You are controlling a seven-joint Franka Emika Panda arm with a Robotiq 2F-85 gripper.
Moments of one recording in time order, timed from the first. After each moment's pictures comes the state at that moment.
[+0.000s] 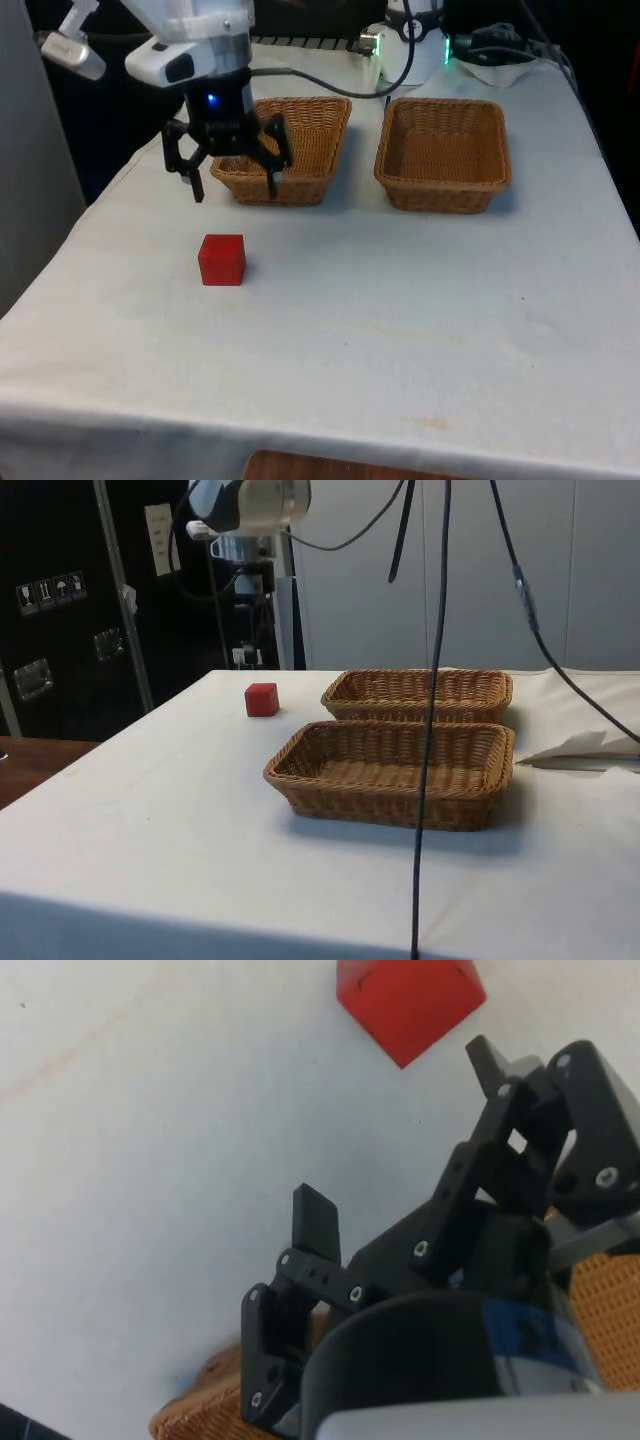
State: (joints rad) arm 0.23 0.78 -0.67 -1.54 0.59 2.14 -0.76
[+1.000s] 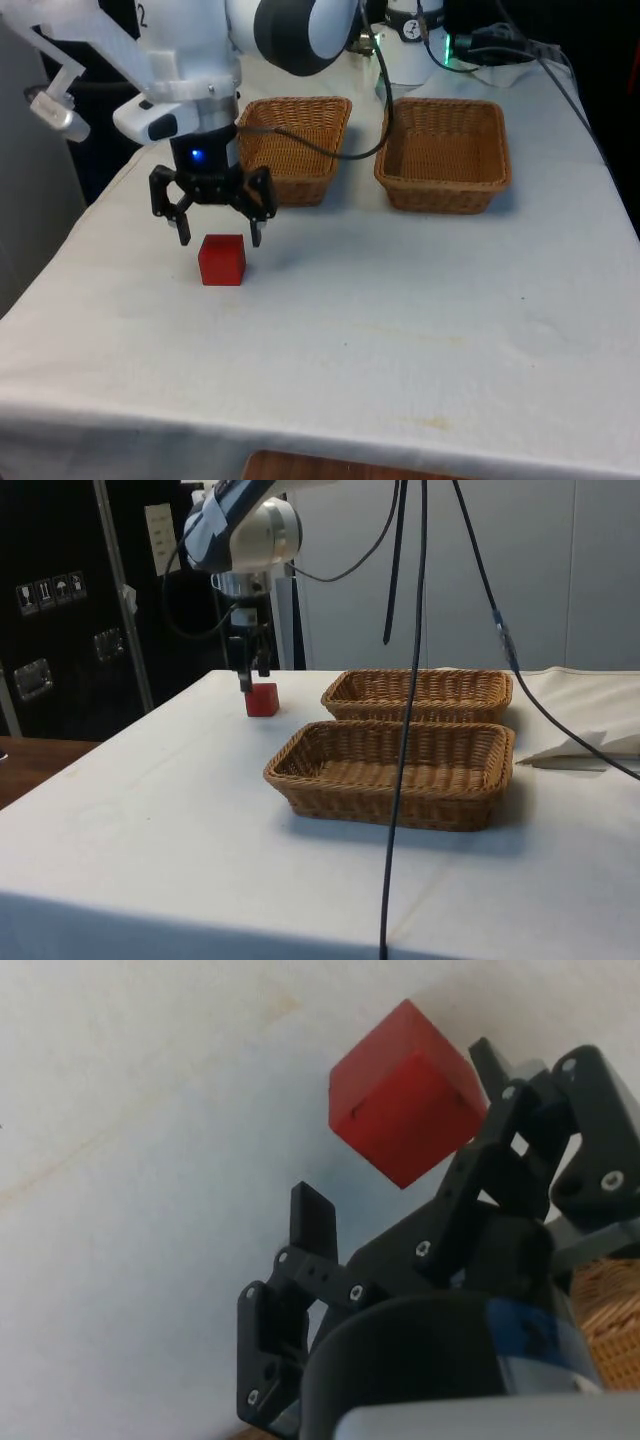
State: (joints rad) arm 0.20 0.98 -0.71 -1.38 0.72 2.15 -0.73
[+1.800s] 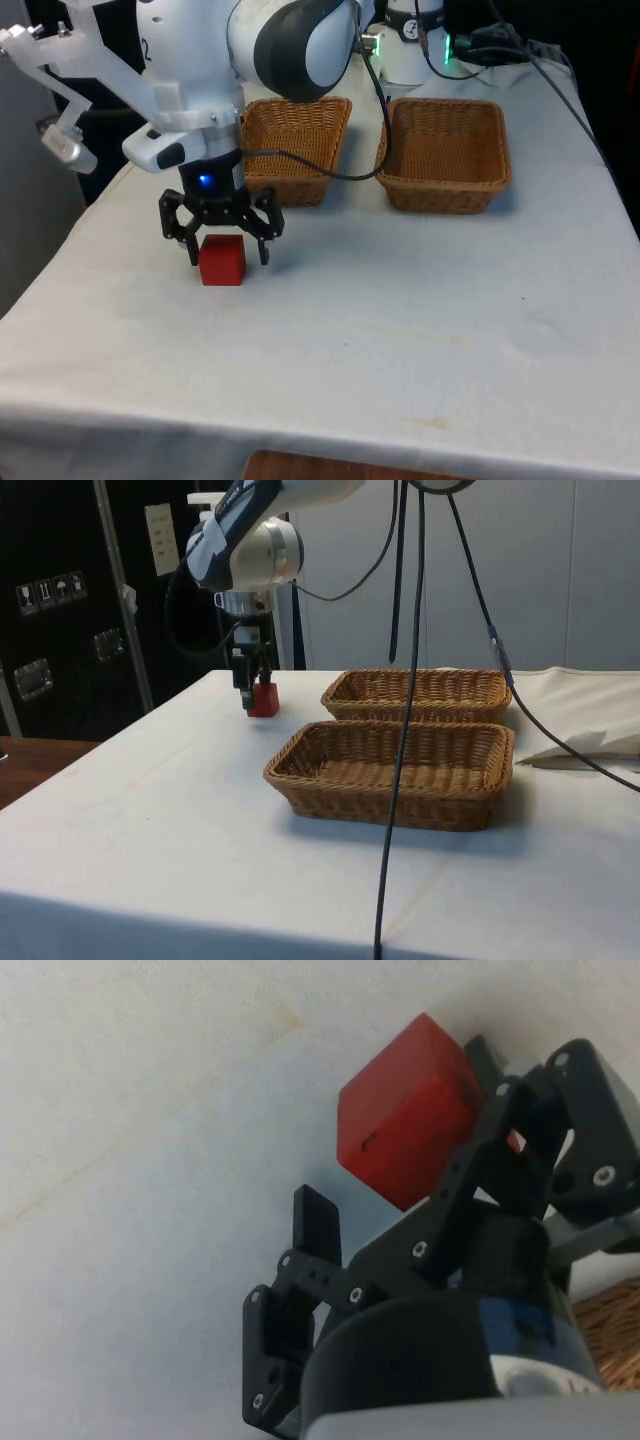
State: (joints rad) arm 0.20 1.04 -0.70 -1.36 0.79 2.15 -0.77
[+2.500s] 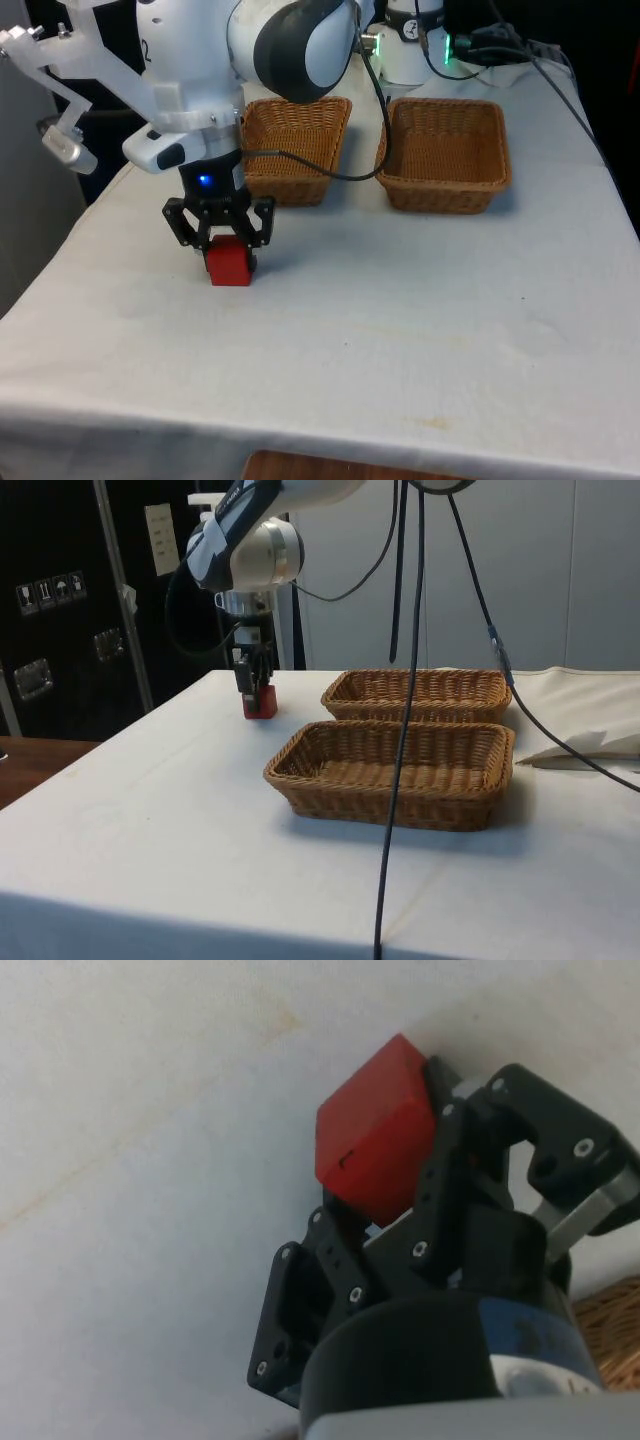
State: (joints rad) arm 0.20 1.04 -0.70 -1.36 0.79 2.15 -0.77
